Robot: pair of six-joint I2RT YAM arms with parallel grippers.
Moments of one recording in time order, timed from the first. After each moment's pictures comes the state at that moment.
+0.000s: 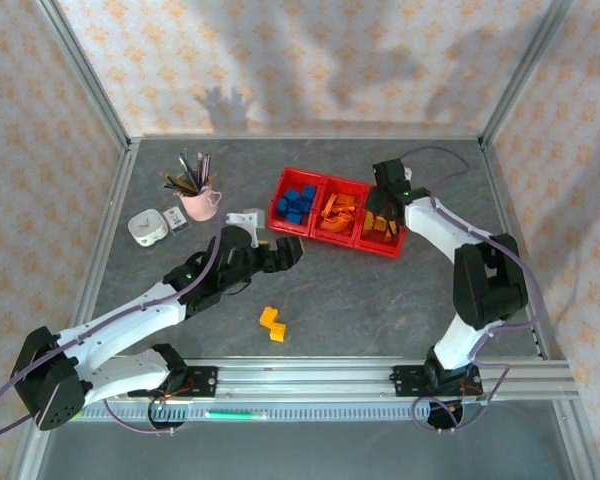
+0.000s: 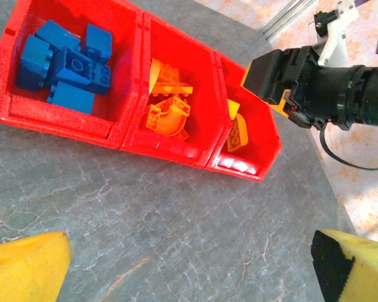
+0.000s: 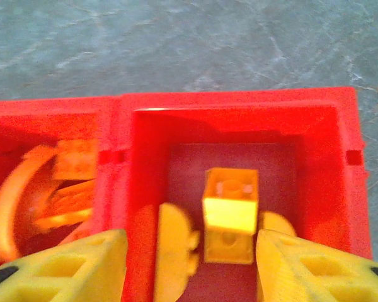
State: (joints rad) left arm -0.72 1.05 0.71 -0.11 -0.07 -0.75; right arm 0.34 1.65 1.18 -0.43 0.21 0.53
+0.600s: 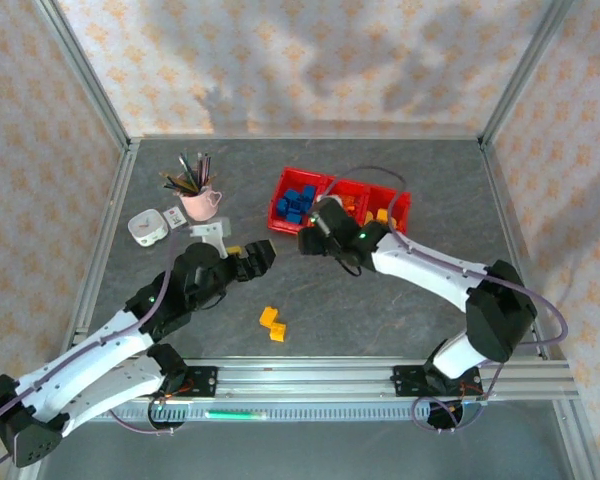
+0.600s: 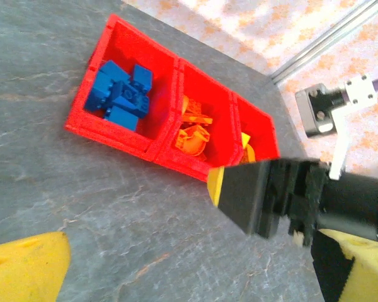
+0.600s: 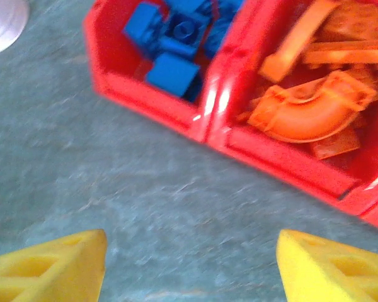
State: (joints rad) left arm -0.72 0.75 0.64 -0.32 -0.20 -0.81; right arm 0.83 1.53 1.13 -0.50 0.20 0.56
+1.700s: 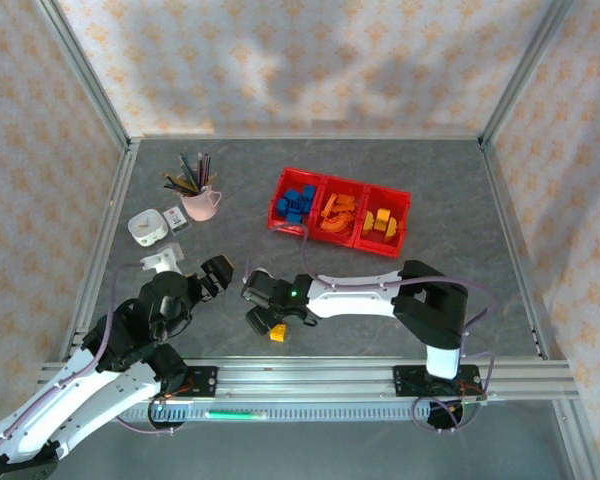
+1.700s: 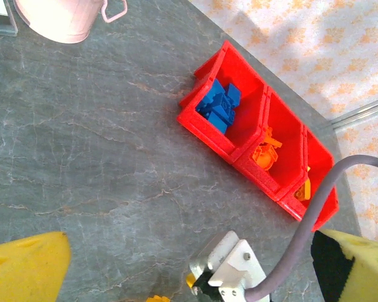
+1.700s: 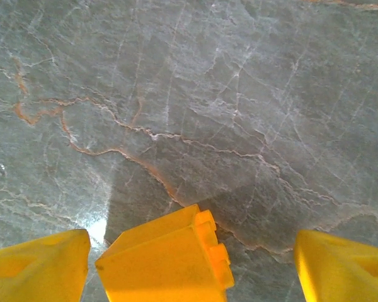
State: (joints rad) left arm -0.72 0.43 0.62 -0.73 -0.39 -1.02; right arm 1.23 1.86 1.20 -0.47 0.14 0.43
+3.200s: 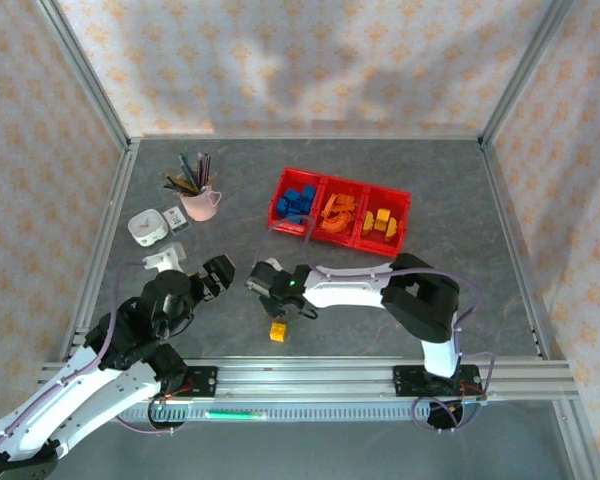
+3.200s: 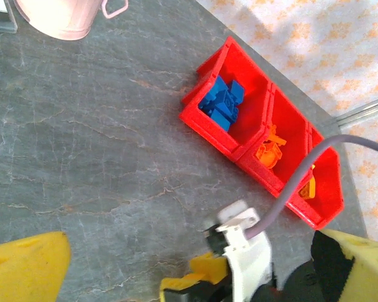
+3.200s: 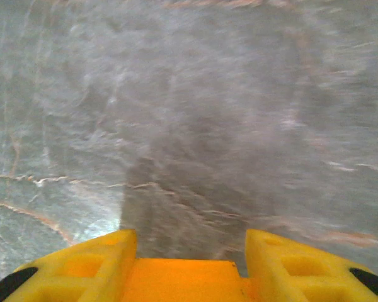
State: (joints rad) left arm -0.72 0.47 0.62 -0.72 -0.39 -1.01; right arm 1.13 1.87 1.20 -0.51 0.19 0.53
